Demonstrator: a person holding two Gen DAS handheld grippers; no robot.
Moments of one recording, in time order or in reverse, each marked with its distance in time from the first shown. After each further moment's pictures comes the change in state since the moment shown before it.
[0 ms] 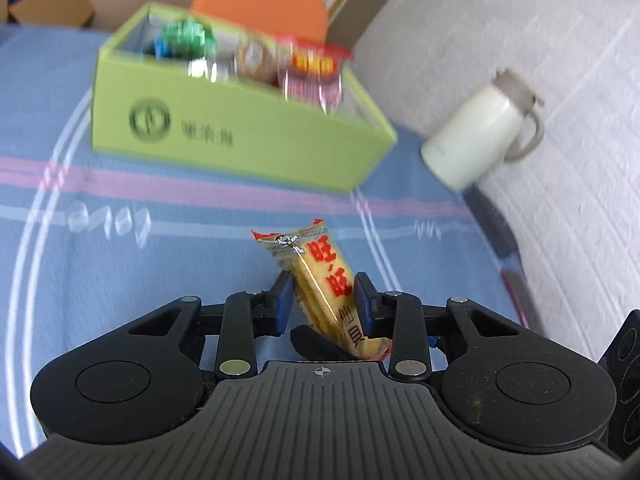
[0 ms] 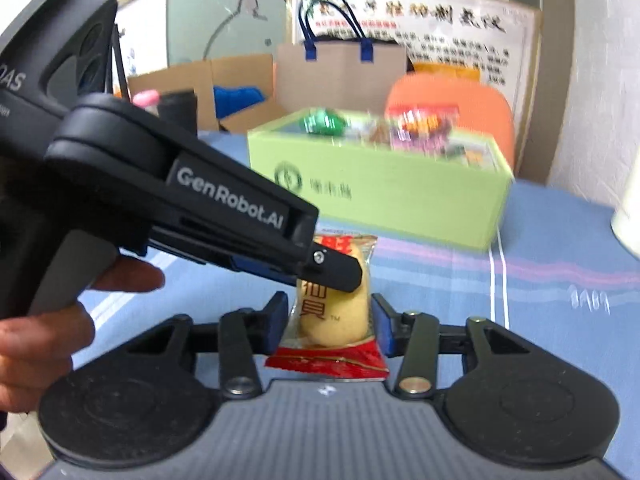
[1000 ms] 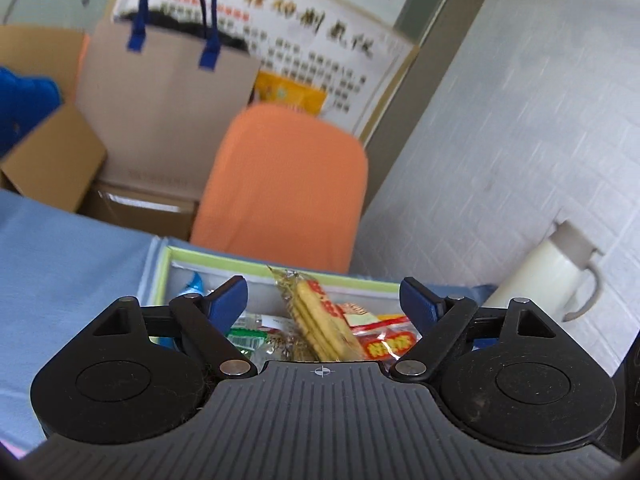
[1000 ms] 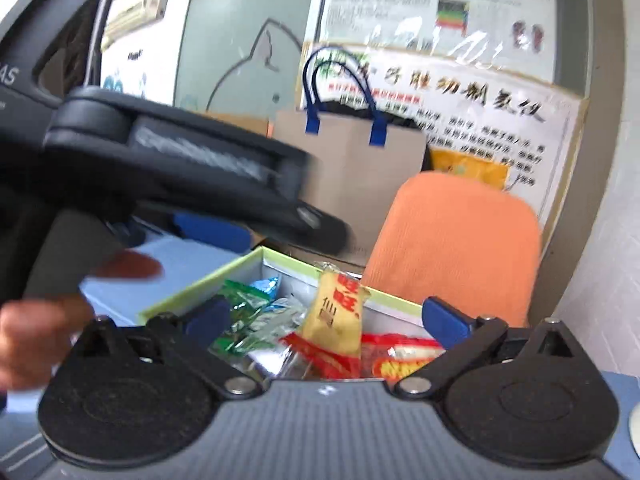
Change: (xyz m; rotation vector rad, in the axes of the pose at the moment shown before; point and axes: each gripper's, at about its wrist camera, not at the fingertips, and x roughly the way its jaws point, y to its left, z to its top) left arm 0.011 0.039 0.160 0.064 -0.314 0.086; right arm 0.088 -0.041 0.115 -0.127 -0.173 -0.027
